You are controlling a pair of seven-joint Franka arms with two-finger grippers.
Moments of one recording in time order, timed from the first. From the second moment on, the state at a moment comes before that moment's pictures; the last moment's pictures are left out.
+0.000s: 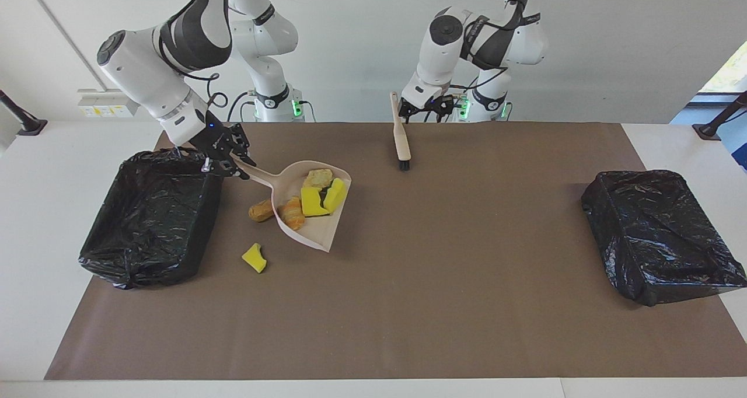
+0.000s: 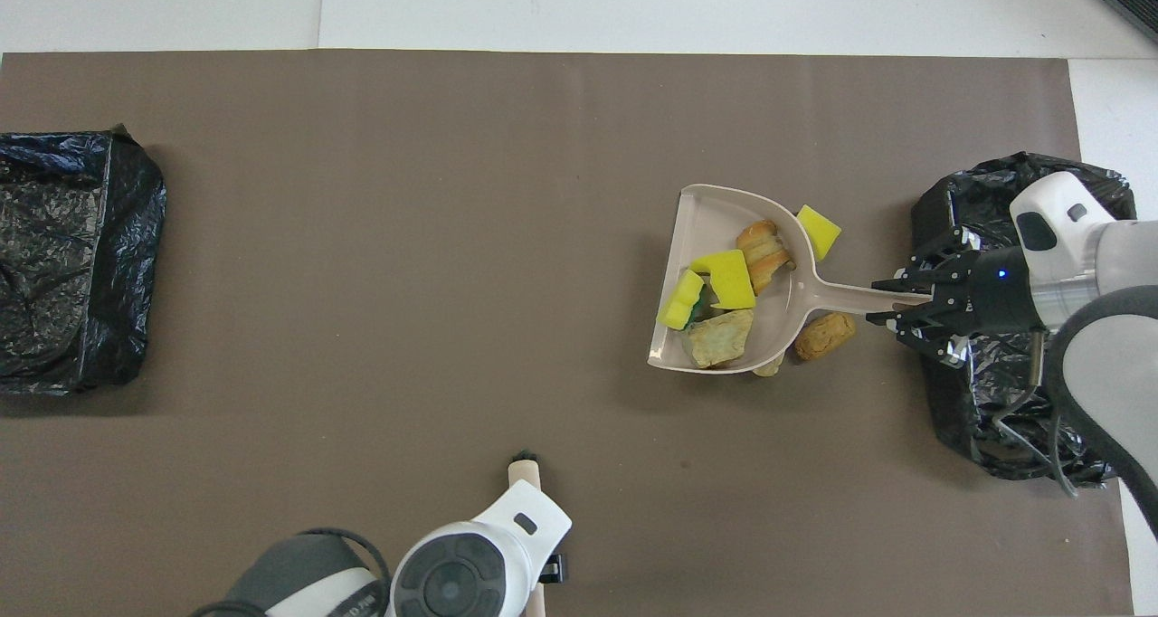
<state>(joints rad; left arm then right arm) -0.41 -0.29 -0.25 -2.28 -0.21 1.86 -0.55 0.11 -0.09 -0.17 -2.04 0.46 1.95 -1.50</state>
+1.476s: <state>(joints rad) 0.05 -0.07 -0.12 -1.51 -0.05 1.40 0.10 0.10 -0.07 -0.73 -1.80 0.55 1.42 -1.91</state>
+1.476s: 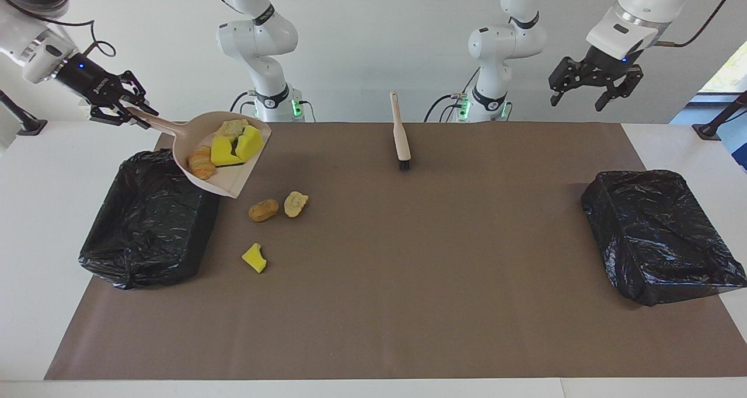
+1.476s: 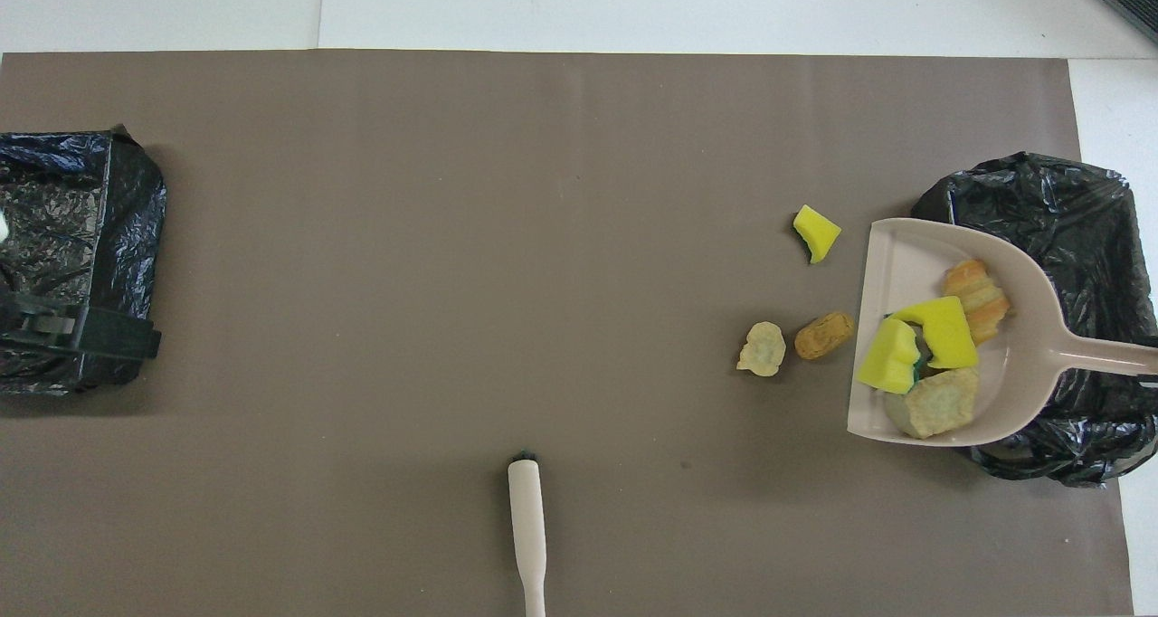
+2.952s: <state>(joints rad) -0.08 -0.07 0.01 -1.48 -0.01 1.40 0.11 -0.23 0.39 -0.75 -1.27 0.59 1.36 -2.21</state>
